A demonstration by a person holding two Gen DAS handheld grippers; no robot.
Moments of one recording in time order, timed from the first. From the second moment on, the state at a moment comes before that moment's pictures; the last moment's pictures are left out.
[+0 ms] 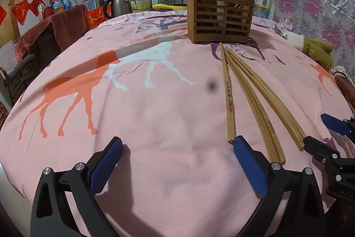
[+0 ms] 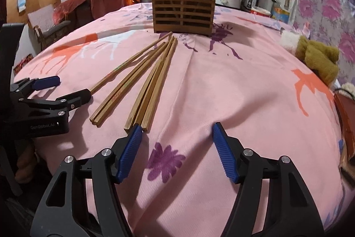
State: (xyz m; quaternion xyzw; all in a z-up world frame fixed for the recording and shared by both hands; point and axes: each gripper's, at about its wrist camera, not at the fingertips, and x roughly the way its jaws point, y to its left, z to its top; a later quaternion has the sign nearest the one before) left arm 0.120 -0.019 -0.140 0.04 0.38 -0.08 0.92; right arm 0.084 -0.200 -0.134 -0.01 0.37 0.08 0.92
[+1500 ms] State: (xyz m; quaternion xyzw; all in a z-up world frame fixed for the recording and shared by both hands) left arm 0.117 -0.044 -0.135 0.05 0.37 -0.15 0.92; right arm 0.099 -0.207 -0.135 0.05 0.38 0.11 0.92
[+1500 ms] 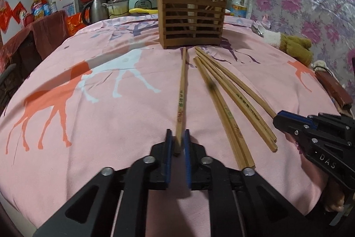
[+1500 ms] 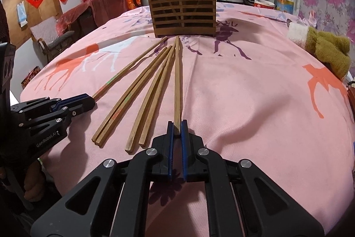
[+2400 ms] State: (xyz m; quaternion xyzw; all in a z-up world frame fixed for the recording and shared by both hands) left arm 0.099 -0.038 -0.040 0.03 0.31 -0.16 0.94; right arm 0.079 -0.249 -0.028 0.09 0.24 0.08 0.96
